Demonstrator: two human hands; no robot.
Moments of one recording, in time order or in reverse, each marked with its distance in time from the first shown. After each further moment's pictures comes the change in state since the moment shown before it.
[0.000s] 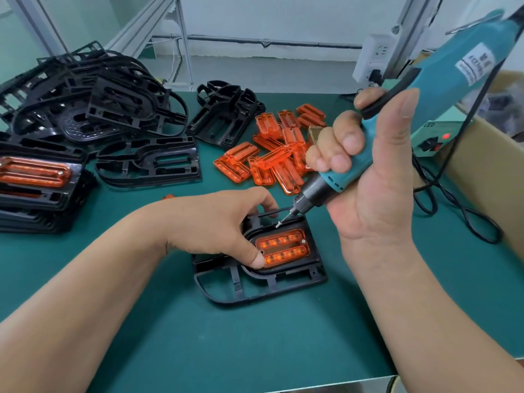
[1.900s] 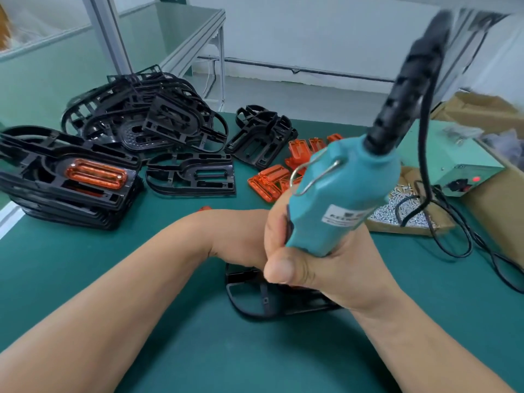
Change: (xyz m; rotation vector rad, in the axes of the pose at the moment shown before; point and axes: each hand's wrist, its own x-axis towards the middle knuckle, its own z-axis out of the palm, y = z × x) left_hand -0.020 0.022 -0.015 0.031 -0.048 -0.028; right_hand -0.030 0.021 0.036 -0.535 -0.614 0.154
